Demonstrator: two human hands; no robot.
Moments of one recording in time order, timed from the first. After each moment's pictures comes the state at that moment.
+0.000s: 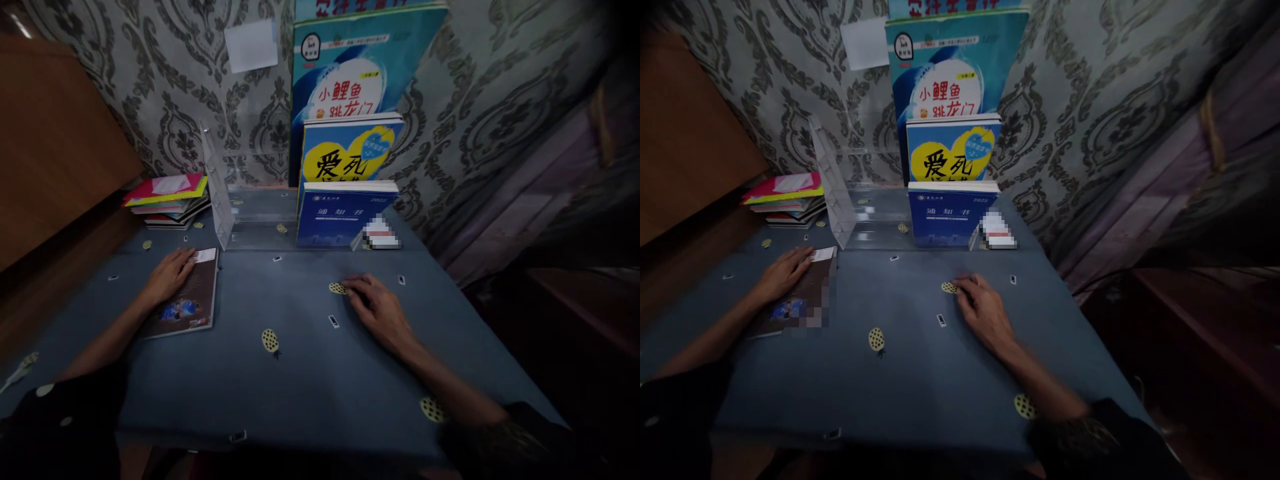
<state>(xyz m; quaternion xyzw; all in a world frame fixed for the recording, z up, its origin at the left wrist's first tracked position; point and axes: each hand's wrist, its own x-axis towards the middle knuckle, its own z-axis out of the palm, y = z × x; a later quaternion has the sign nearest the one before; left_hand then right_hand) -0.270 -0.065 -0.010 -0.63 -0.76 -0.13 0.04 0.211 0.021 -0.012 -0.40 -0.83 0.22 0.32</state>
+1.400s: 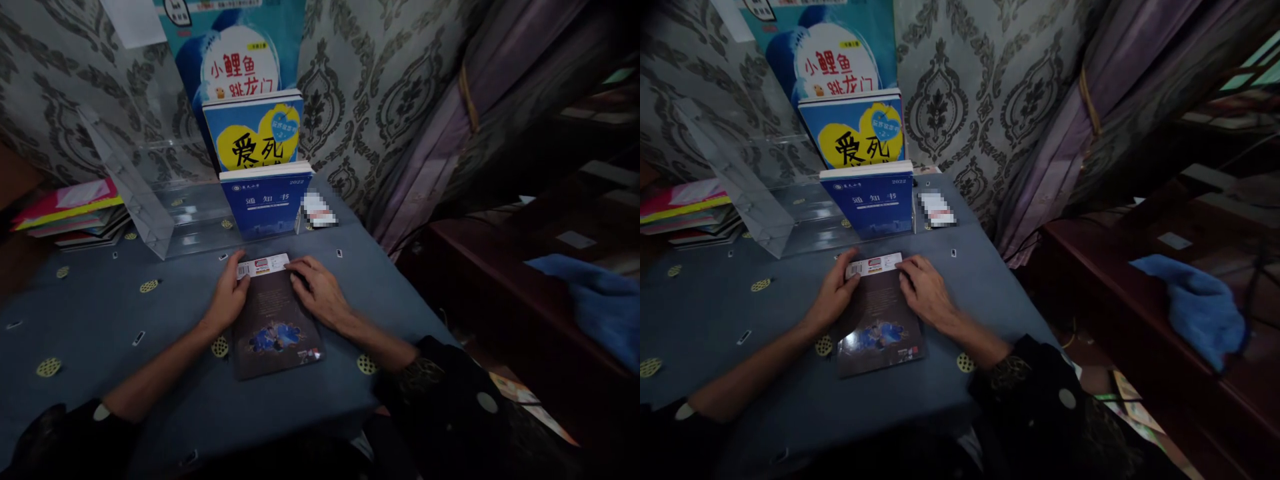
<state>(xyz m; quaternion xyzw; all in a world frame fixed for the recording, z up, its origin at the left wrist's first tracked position) -0.018 -0.012 -0.027 -0.65 -0.60 -0.42 -0.22 0.209 0.009 -0.010 -0.38 -0.83 0.20 0.35</state>
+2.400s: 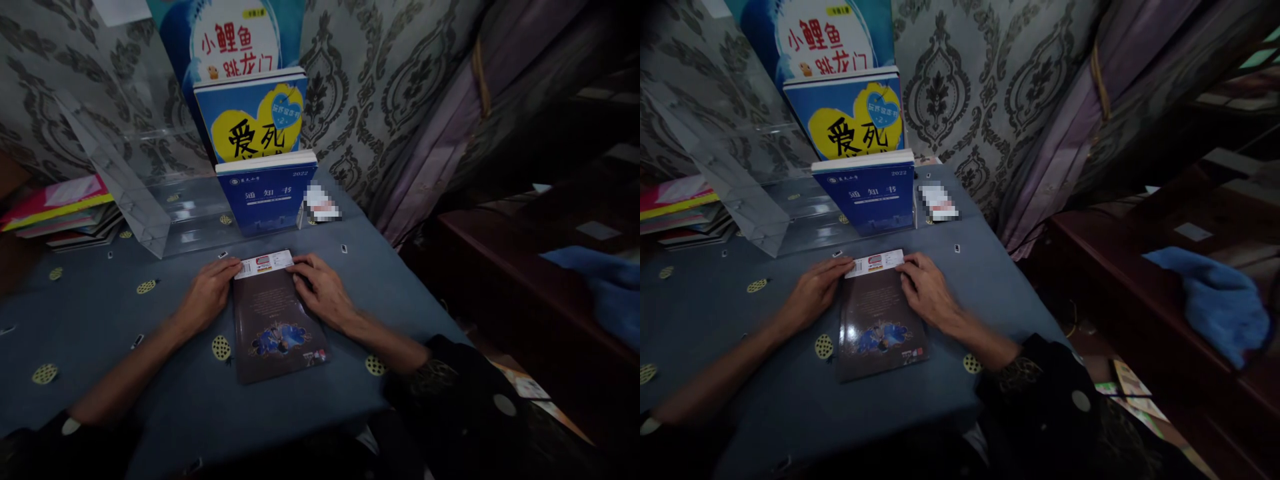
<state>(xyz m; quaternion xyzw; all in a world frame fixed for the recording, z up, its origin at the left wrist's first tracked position) -0.067 -0.016 -0.006 -0.82 -0.51 -0.25 -0.04 0.210 0.010 -0.015 -0.38 -0.82 0.22 0.36</state>
